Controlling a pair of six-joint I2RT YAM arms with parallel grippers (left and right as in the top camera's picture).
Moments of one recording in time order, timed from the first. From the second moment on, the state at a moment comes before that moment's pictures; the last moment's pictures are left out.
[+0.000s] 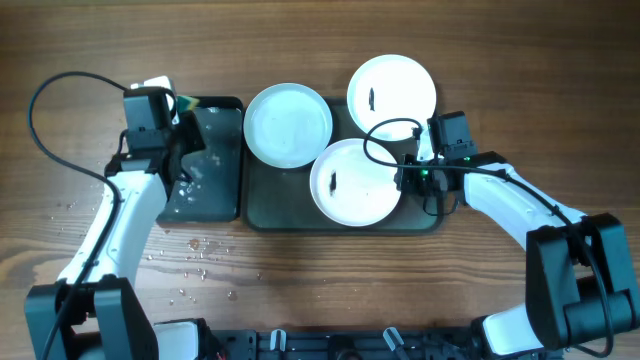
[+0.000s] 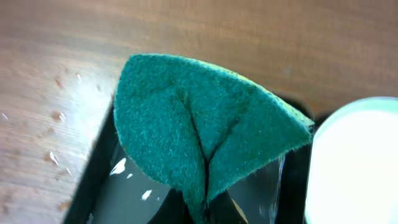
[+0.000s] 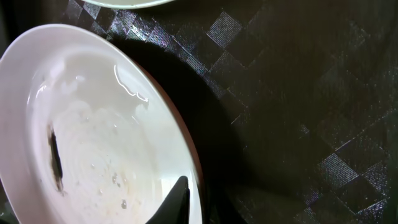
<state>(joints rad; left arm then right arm) 0.07 1.49 0.93 -0.26 -0.06 -0.19 0.22 1.66 0.82 -0.35 -0.31 0.40</state>
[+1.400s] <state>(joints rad) -0.11 1.55 1.03 -0.47 -0.27 -0.18 0.22 1.66 0.82 -0.35 -0.31 0.40</state>
